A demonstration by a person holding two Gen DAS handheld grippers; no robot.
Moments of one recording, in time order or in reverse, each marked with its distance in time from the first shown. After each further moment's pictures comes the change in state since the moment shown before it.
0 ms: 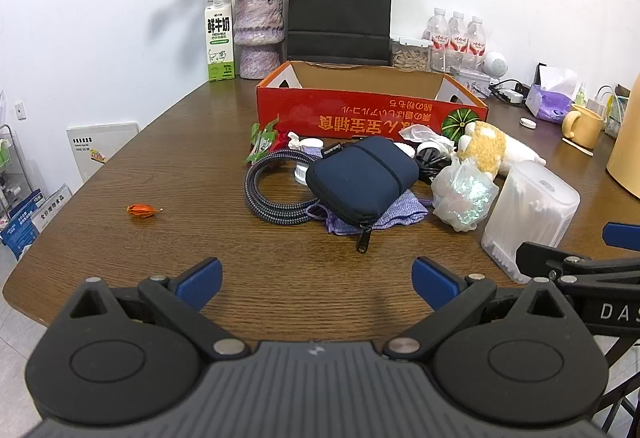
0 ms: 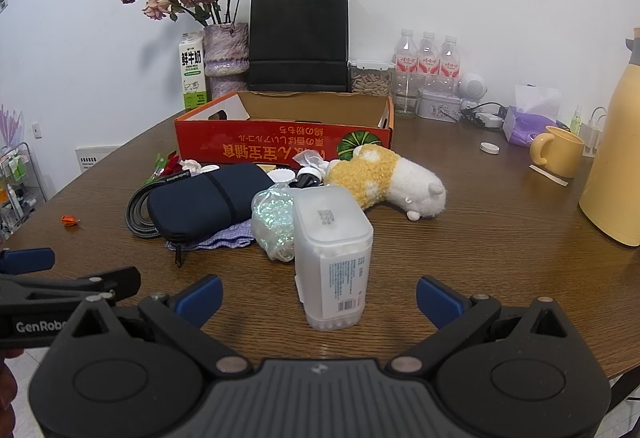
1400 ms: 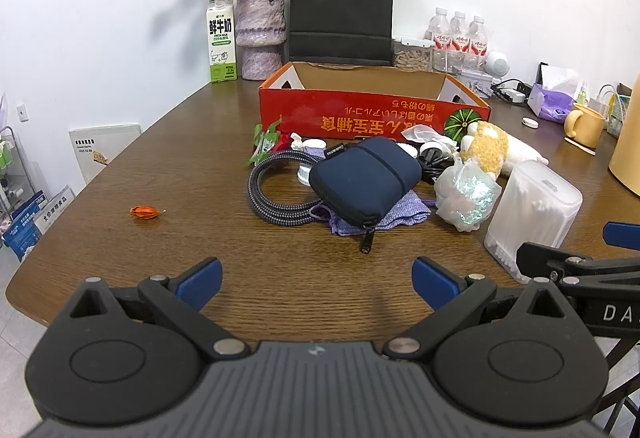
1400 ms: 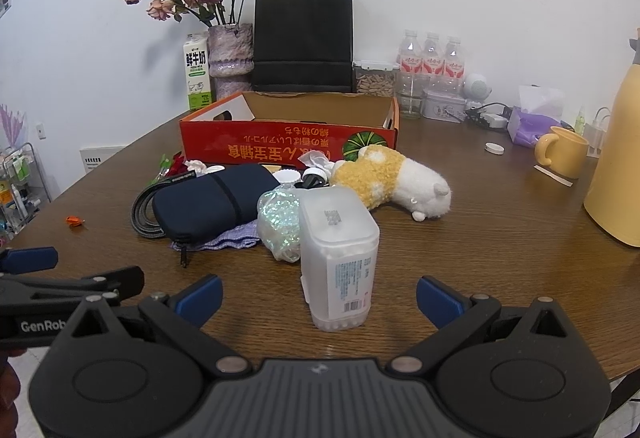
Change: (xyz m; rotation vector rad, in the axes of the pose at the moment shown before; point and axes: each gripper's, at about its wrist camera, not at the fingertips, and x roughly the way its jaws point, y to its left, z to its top) left arm 0.000 0.005 -0.002 0.006 -0.001 0.010; right arm 0.001 0.003 0.000 -0.002 0.000 0.010
